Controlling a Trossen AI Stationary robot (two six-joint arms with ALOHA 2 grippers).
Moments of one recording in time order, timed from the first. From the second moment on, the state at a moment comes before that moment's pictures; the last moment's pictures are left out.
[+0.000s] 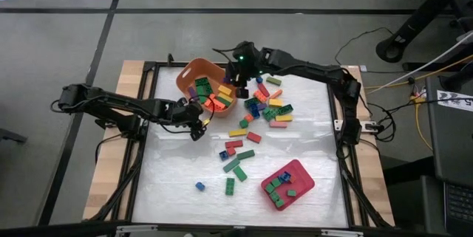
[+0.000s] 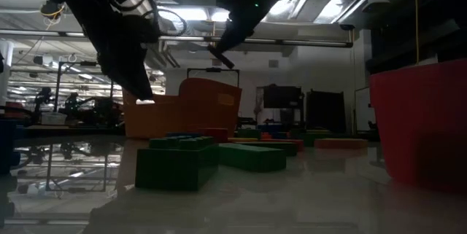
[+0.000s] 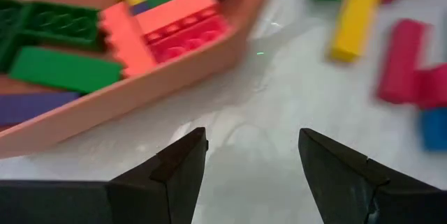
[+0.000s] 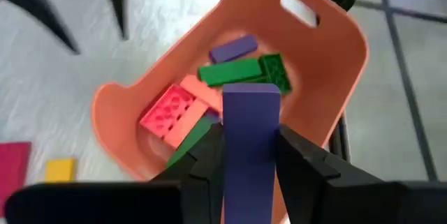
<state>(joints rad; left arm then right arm) -0.01 1.20 0.67 -0.46 -0.33 -0.46 -0.36 1.98 1.90 -0.69 -0.15 -0.45</state>
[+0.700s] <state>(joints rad) -0.44 1.14 0.66 -0.32 -0.18 -0.48 -0.34 2.03 1.90 -0.63 -0.07 -0.44</state>
